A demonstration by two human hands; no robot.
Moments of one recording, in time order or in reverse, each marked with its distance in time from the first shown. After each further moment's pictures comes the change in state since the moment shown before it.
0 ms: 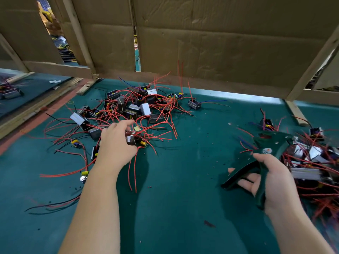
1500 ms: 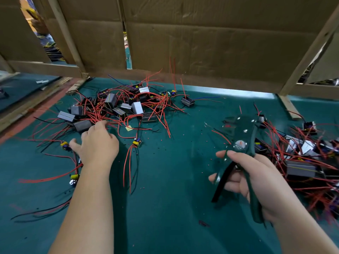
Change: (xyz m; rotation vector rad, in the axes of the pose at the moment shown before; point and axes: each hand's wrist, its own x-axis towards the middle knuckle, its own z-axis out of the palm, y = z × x) left_hand 0.015 -0.007 0.007 0.296 0.154 -0.321; right_hand -0.024 -0.010 0.013 -0.213 -0.264 0.035
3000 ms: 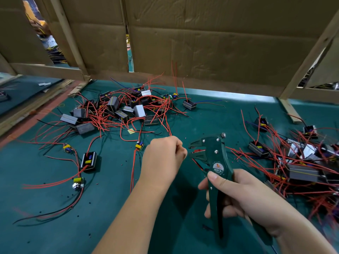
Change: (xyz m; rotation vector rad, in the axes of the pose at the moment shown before) left_hand -0.093 0.085 -0.009 -0.382 -0.233 0.500; right_hand -0.012 0.001 0.010 -0.367 -0.323 0.164
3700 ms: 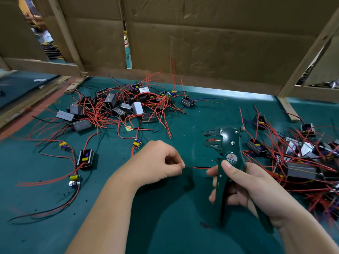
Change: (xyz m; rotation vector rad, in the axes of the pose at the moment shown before) left_hand 0.004 -0.030 -0.023 -0.182 -0.504 0.179; right_hand 0.007 0.007 -0.017 0.213 0.053 -0.086
